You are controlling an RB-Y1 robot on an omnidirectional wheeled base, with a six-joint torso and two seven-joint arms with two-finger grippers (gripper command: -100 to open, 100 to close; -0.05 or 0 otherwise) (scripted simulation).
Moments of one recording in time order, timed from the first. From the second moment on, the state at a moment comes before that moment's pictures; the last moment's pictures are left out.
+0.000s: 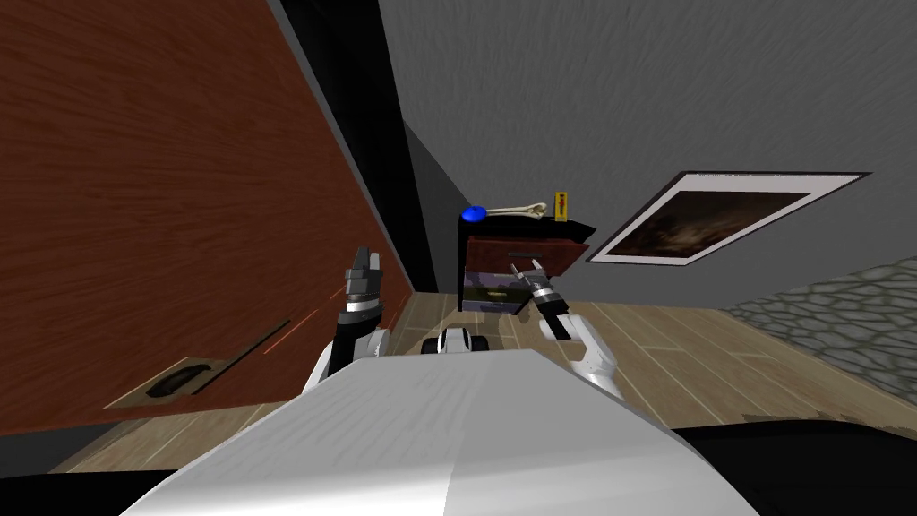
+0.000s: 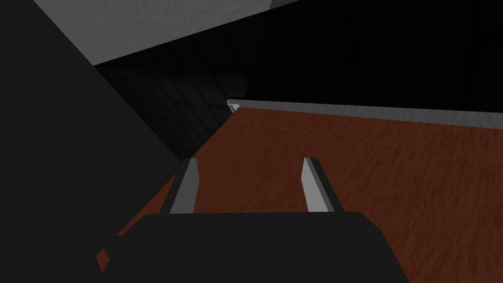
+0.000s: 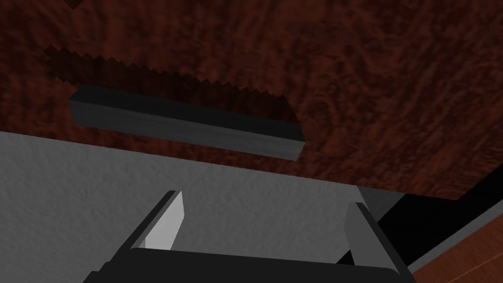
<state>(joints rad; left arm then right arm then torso) 0.49 0.04 0.00 -2.27 -0.11 -0.52 -0.13 0.35 -0.34 -0.22 -1.98 0.70 -0.28 0.67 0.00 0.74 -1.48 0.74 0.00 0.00</state>
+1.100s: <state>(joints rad) 0.49 0.04 0.00 -2.27 -0.11 -0.52 -0.13 0.31 -0.47 -0.31 -1.85 0.96 -0.20 0.95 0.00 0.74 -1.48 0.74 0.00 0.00</state>
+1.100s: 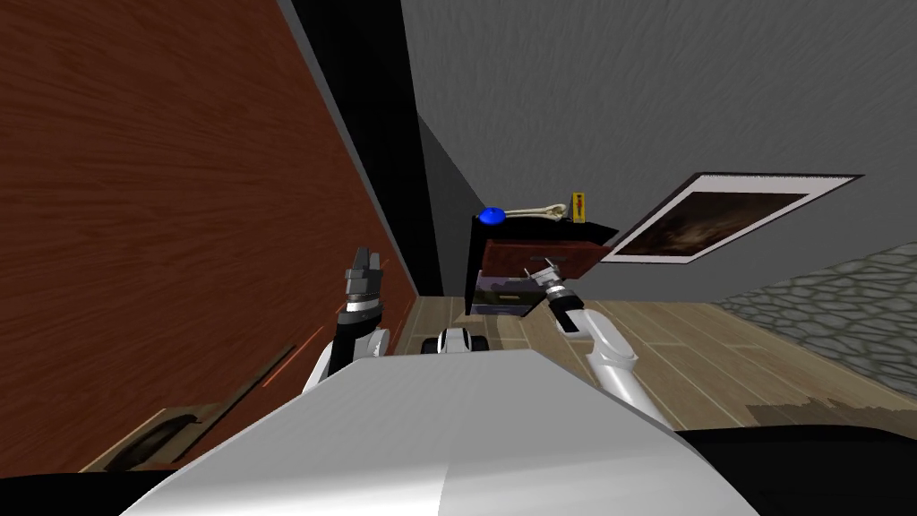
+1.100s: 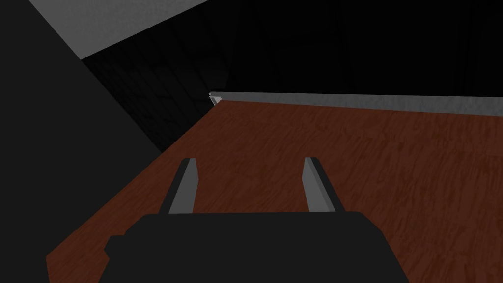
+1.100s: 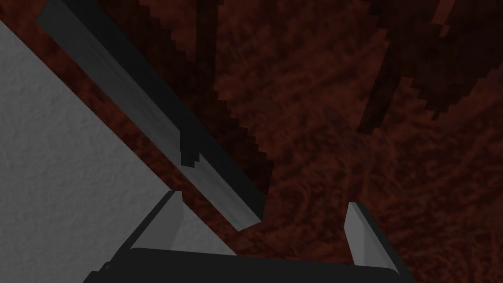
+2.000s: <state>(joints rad) 0.49 0.04 0.00 -2.27 -0.11 -0.52 -0.13 0.30 -0.56 -0.35 -1.81 1.04 -0.15 1.02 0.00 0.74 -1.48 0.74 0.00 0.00</state>
